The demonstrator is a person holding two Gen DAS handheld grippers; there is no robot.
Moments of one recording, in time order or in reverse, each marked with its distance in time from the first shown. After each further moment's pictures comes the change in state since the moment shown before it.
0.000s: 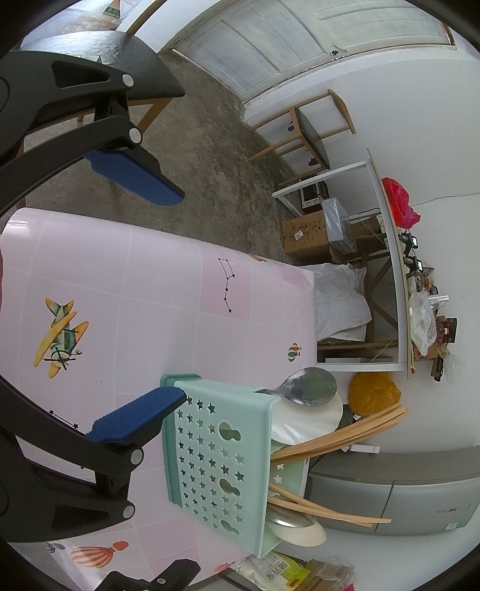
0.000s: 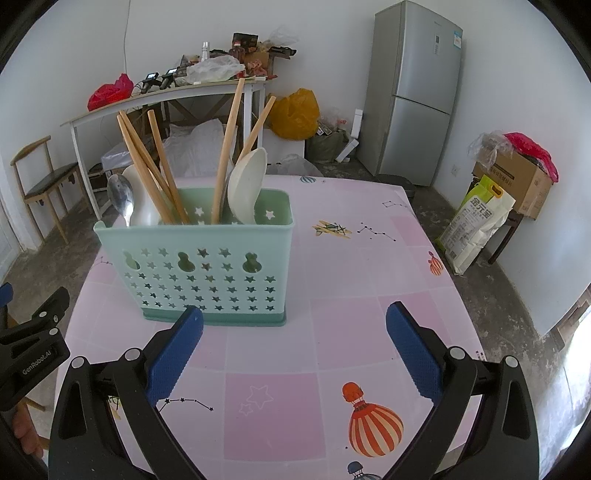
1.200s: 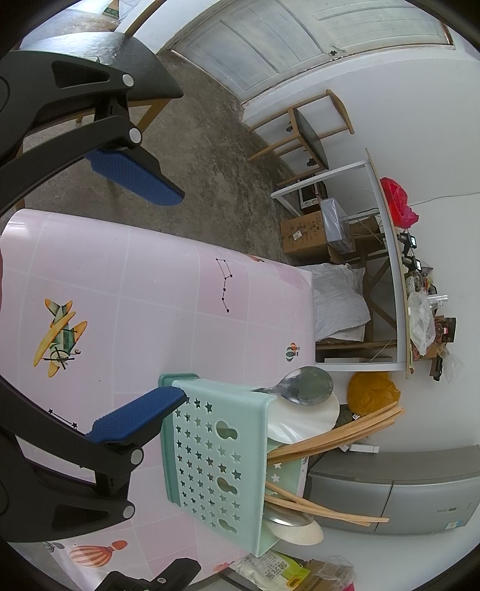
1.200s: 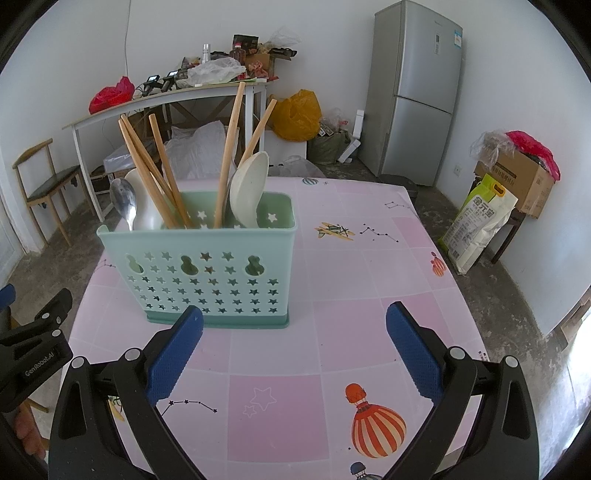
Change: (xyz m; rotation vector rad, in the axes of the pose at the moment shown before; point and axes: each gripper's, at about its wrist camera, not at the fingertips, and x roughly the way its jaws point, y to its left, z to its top) left arm 0.003 -0.002 0.000 0.003 0.001 -0.002; right arm -0.001 0.004 0.003 0.006 -0.002 0.010
